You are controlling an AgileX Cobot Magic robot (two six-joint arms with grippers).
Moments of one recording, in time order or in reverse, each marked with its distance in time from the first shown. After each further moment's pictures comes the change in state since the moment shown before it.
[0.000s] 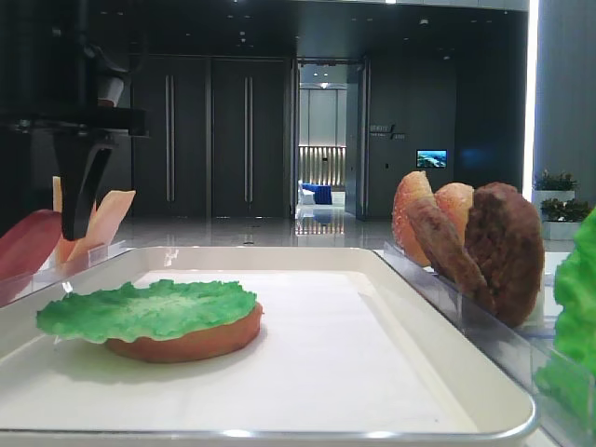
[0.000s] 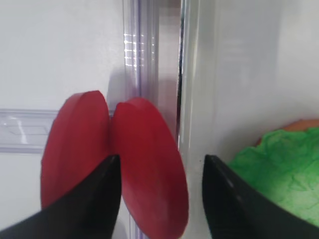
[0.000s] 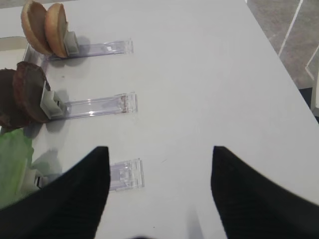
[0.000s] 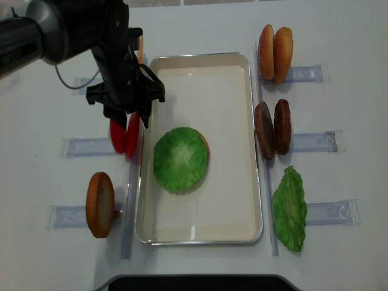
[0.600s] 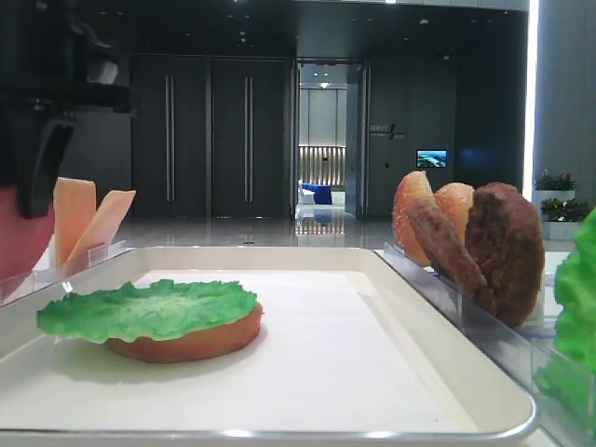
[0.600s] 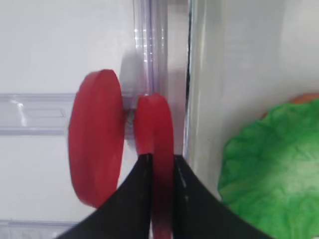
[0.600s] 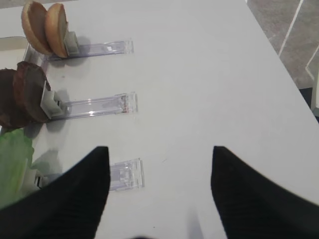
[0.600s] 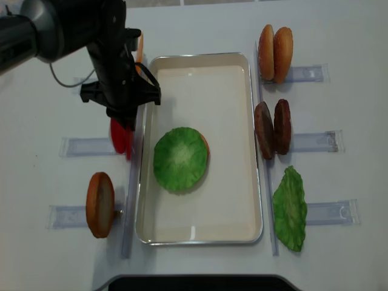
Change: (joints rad) left arm 0.000 -0.040 -0.004 -0.023 0.065 0.052; right arm 0.000 0.000 0.000 0.000 0.000 0.000
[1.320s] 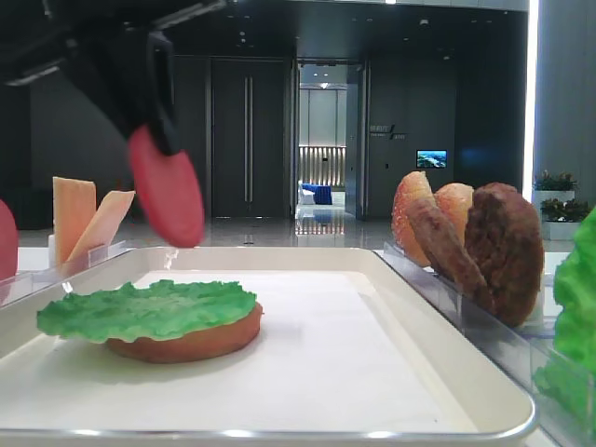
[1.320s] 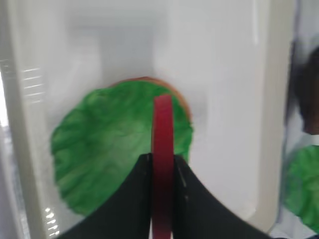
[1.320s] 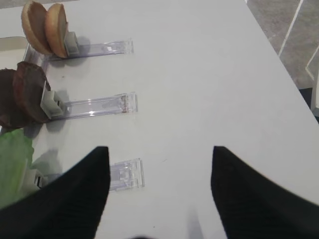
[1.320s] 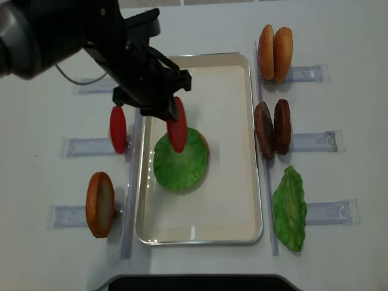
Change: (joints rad) left arm -0.070 -0.128 0.084 -0.388 -0.241 0.194; right arm 0.000 0.000 0.000 0.000 0.000 0.000
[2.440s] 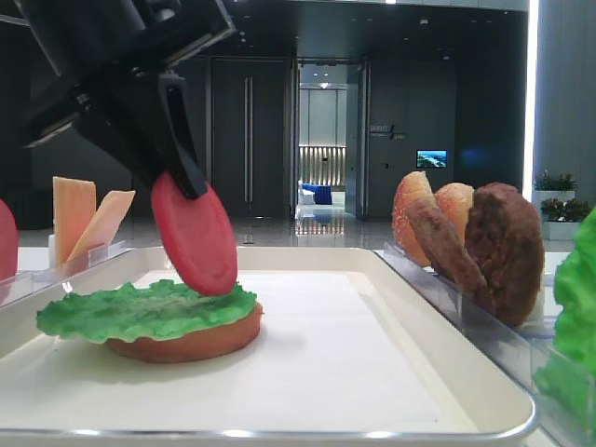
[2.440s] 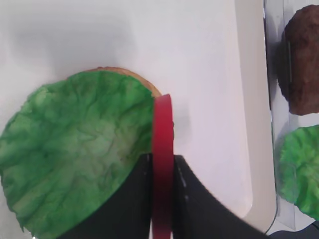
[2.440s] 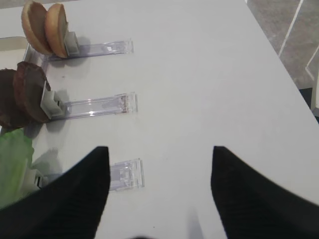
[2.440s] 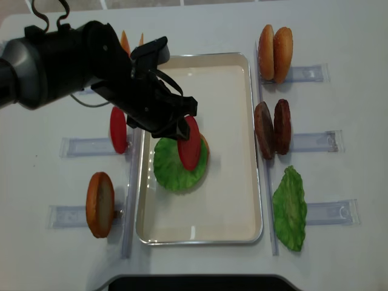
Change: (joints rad) left arm -0.002 0.000 0.163 -0.228 -0.171 0.281; right arm 0.000 0.000 0.000 0.000 0.000 0.001
